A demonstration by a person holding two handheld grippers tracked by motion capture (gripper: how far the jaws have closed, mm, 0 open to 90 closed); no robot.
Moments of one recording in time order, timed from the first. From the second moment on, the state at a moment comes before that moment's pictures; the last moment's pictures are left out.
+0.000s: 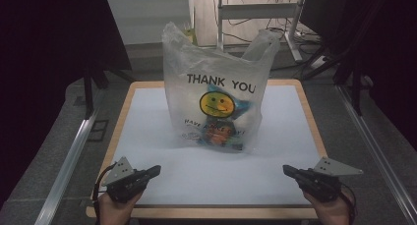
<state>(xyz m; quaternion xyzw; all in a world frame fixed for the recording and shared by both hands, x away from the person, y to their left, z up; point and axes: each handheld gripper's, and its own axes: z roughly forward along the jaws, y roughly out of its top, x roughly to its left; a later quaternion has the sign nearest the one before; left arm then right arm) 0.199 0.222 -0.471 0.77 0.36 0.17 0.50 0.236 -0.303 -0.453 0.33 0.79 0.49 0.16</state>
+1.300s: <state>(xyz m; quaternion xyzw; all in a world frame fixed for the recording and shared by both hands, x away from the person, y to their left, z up) 0.245 0.205 -0.414 0.78 0.35 0.14 0.50 0.271 -0.267 -0.397 0.31 0.81 0.47 0.15</state>
